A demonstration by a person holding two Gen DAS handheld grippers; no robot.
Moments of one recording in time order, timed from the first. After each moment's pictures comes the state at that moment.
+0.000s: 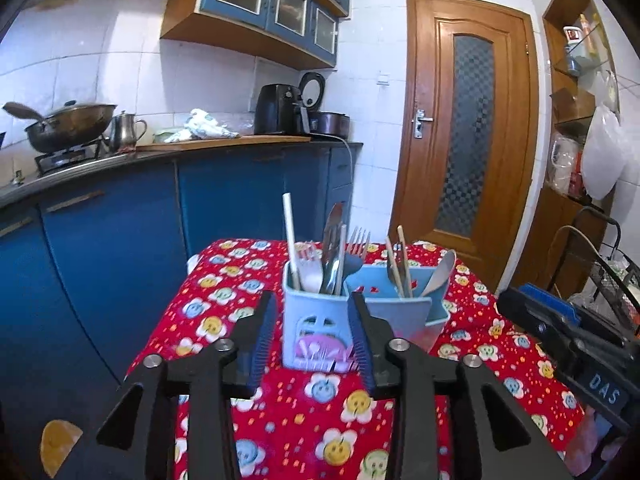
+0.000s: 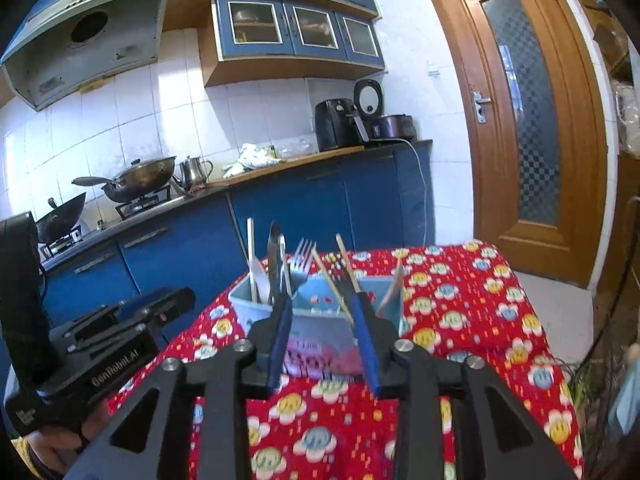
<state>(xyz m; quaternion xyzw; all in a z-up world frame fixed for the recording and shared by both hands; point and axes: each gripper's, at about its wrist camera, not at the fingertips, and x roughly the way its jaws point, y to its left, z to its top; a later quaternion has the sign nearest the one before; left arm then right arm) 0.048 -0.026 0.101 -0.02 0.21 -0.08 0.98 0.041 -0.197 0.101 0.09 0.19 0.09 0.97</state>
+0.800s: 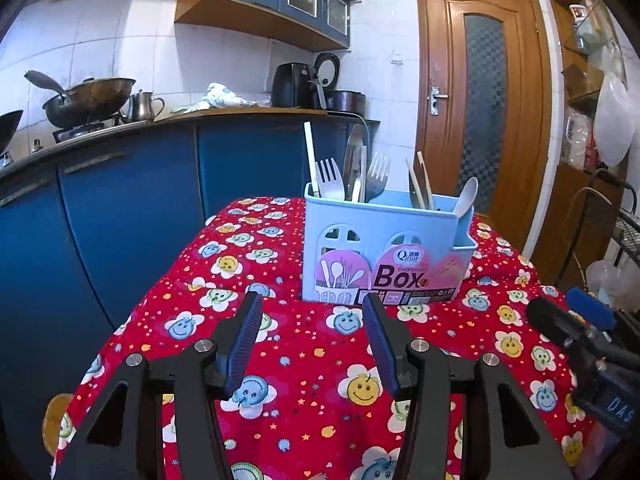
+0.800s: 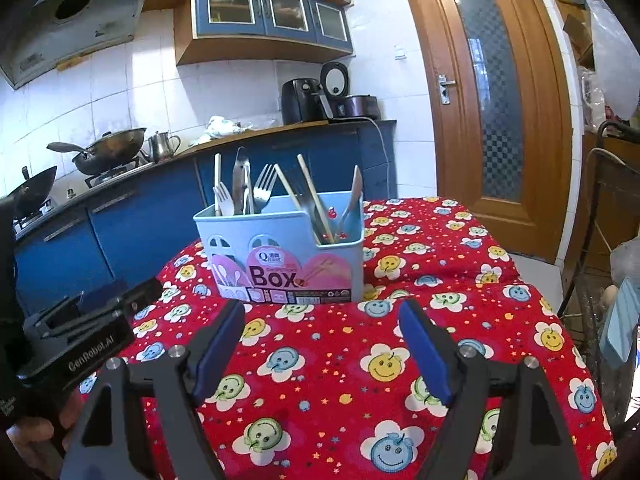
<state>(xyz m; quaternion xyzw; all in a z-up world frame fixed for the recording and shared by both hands) 0.027 -0.025 0.033 0.00 0.23 -0.04 0.97 0.001 -0.193 0.030 0.08 0.21 0.02 0.97</state>
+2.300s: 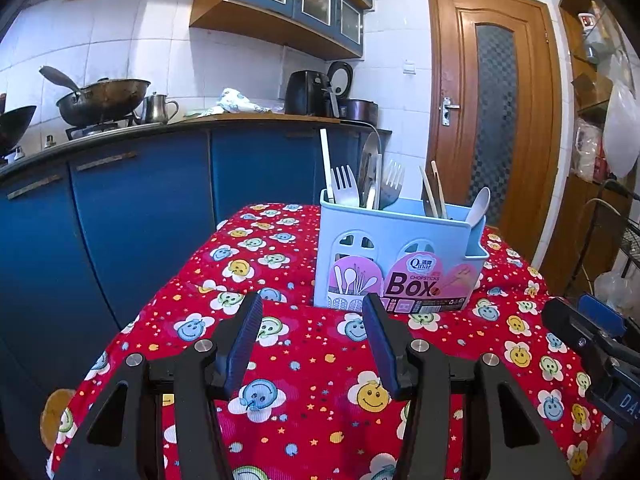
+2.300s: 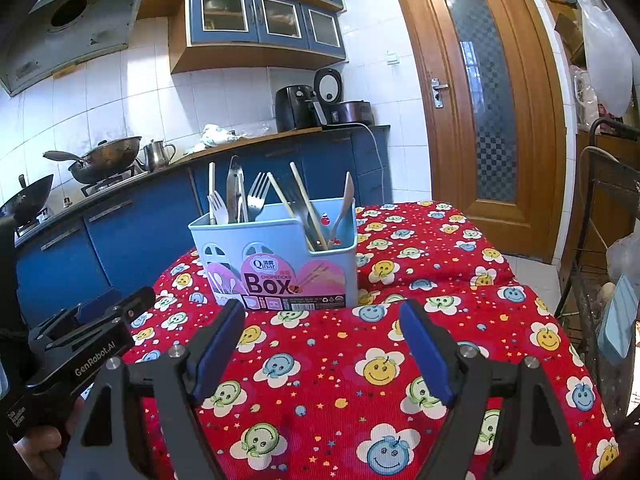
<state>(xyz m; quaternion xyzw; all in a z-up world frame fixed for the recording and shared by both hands) 0.026 -0.020 0.033 -0.02 0.21 -0.03 0.98 -0.001 -0.195 0.032 0.09 0.20 0.02 0.98</state>
